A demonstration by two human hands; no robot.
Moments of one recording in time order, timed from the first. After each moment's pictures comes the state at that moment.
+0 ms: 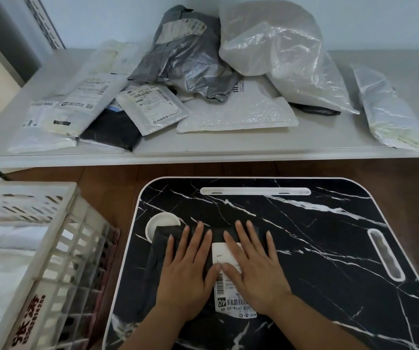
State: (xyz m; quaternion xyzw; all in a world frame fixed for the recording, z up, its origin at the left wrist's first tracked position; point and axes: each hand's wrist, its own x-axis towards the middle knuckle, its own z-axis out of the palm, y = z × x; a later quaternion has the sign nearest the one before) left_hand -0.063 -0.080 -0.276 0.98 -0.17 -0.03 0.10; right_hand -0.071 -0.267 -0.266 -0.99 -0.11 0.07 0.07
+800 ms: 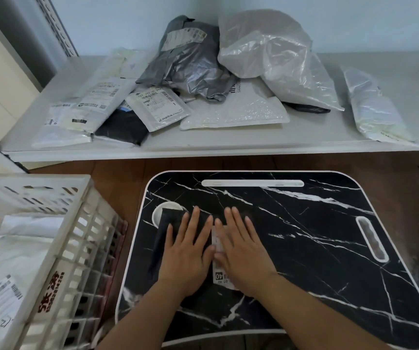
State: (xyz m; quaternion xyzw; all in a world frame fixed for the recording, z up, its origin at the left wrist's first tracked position) left_hand -0.073 -0.079 -0.243 0.98 -0.16 -0.09 0.08; right_hand -0.076 -0.245 -0.234 -0.98 -0.15 0.11 0.05
